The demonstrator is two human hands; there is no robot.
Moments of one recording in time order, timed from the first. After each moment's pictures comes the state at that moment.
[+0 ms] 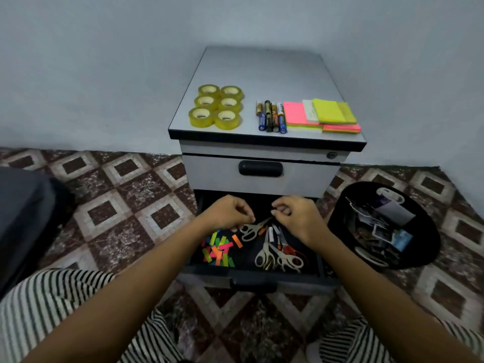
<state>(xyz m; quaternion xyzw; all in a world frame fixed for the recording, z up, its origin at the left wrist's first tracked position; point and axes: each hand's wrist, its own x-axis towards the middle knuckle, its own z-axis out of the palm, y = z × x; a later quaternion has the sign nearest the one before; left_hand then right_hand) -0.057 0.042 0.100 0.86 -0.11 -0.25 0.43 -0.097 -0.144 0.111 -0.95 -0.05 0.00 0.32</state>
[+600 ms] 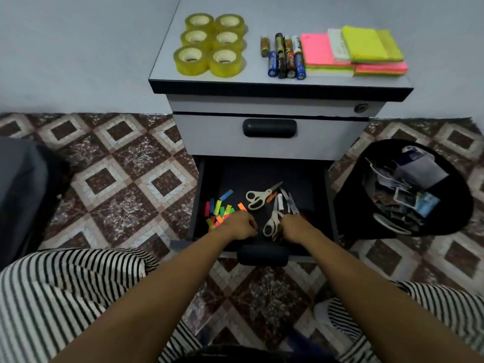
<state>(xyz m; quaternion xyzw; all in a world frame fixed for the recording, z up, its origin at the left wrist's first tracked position) -0.069 0.026 -0.034 0.88 -0.09 -0.38 0.26 -0.085 -0.139 -0.047 -0.93 0.03 0.35 0.12</state>
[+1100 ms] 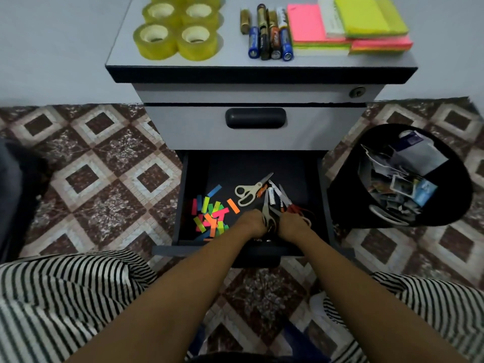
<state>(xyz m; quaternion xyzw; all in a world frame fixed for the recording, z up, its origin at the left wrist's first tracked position) -0.064 -0.035 -0.055 0.89 -0.08 -0.41 0.19 -0.084 -0.149 -0.066 -0.93 0.07 0.35 0.12</state>
